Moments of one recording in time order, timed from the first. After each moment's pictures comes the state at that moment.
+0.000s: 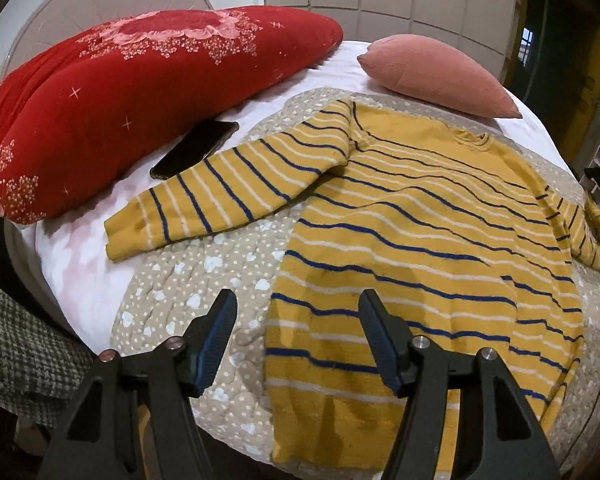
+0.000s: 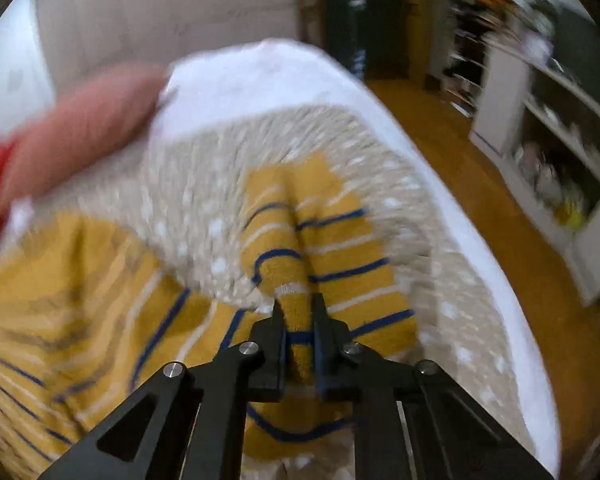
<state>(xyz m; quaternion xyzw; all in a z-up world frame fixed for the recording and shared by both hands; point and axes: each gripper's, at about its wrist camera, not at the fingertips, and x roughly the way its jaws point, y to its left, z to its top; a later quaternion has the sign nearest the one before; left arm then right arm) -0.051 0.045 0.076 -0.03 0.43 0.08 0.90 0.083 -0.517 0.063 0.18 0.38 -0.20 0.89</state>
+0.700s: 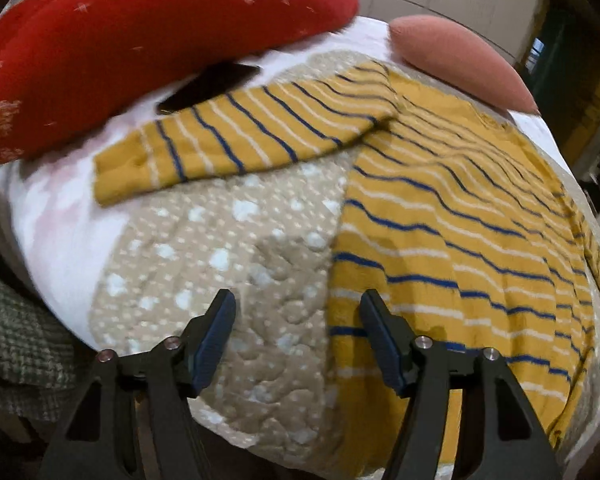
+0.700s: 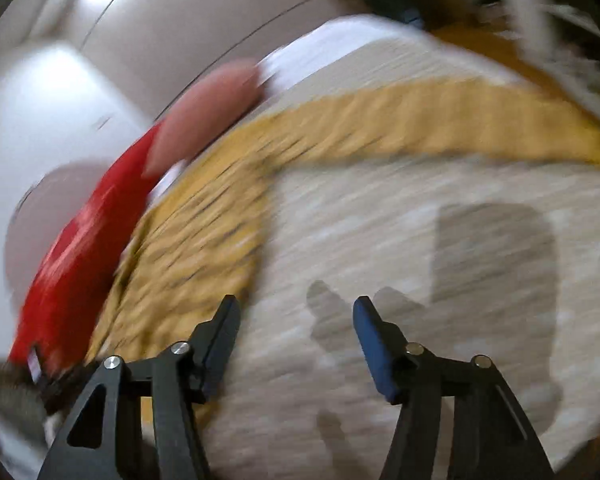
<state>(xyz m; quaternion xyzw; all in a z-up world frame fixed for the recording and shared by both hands) -0.050 0.101 0.021 -0.08 0.48 0.04 0.87 -0.119 -0.337 0.044 0.28 0.41 0.04 0.87</state>
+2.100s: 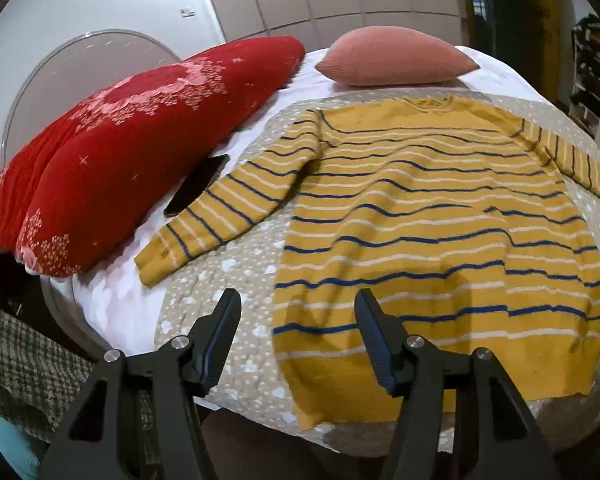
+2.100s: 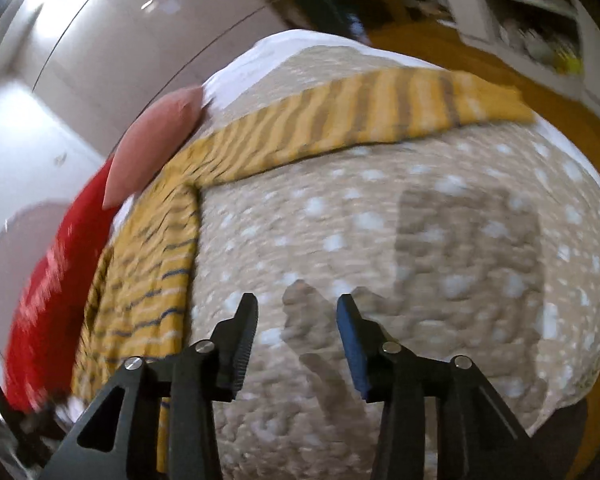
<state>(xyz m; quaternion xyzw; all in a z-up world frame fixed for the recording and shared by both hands) -0.103 0.011 0.086 0.11 0.41 0.05 0.90 -0.181 -0.395 0.054 0.30 0.38 -0.09 0.87</state>
